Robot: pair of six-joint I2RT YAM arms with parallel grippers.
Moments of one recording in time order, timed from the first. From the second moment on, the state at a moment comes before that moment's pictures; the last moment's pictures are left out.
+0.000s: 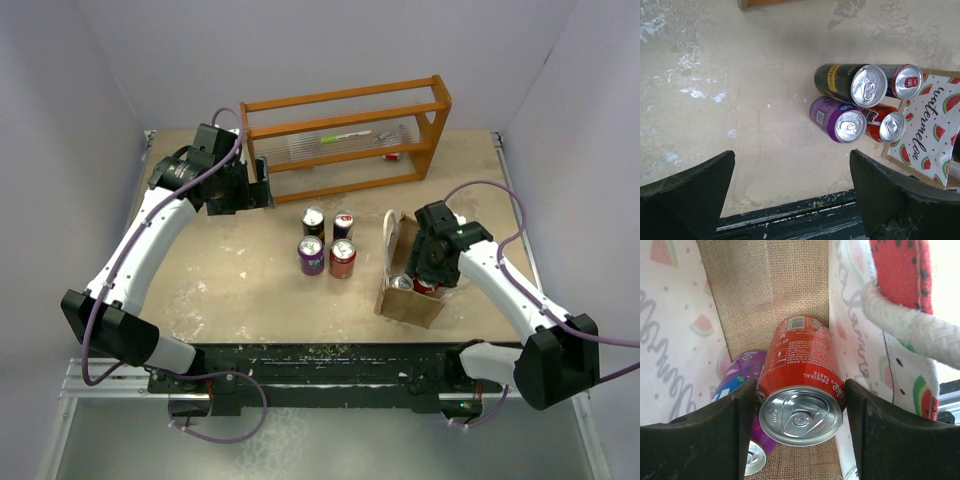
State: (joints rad) left arm -0.35 1.46 1.59 -1.03 0.04 -0.45; right arm 0.35 1.23 0.92 -0.98 0.25 0.66
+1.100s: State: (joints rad) left arm -0.35 1.38 1.50 -1.00 0.09 -0.55; right arm 0.35 0.92 1.16 -0.94 0.27 0.78
